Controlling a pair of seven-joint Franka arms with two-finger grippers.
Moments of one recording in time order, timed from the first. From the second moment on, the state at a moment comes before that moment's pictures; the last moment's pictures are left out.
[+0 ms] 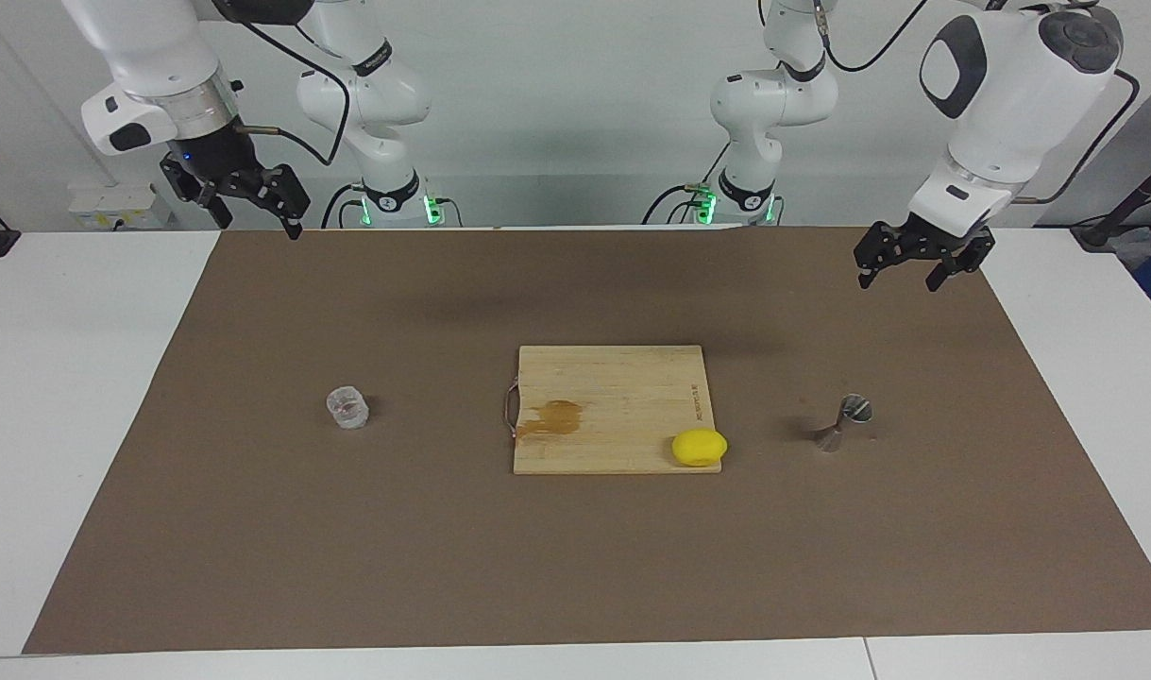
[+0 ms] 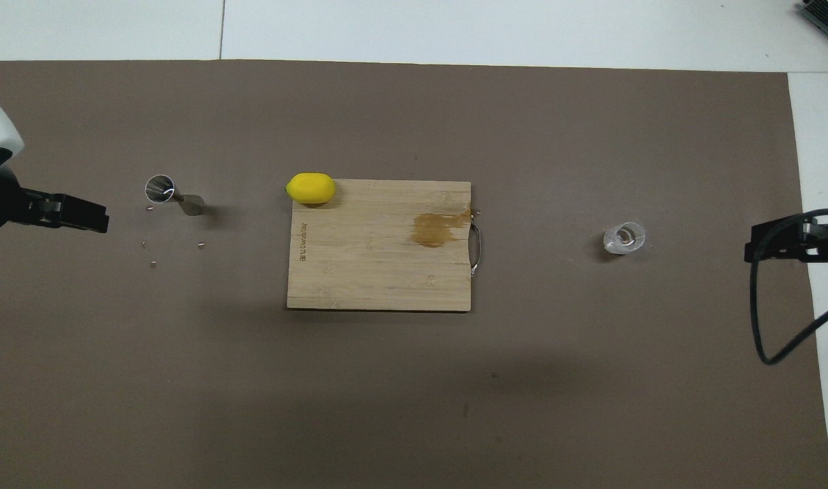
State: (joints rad) left arm 0.03 -0.01 -0.05 -1.72 -0.01 1.69 0.10; right arm -0.01 -0.07 0.01 -1.61 -0.02 1.51 0.21
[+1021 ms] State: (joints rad) left arm 0.22 0.20 -0.03 -1.71 -0.26 1.67 -0.36; right arm -0.01 -0.02 0.01 -1.57 -0.02 1.51 0.21
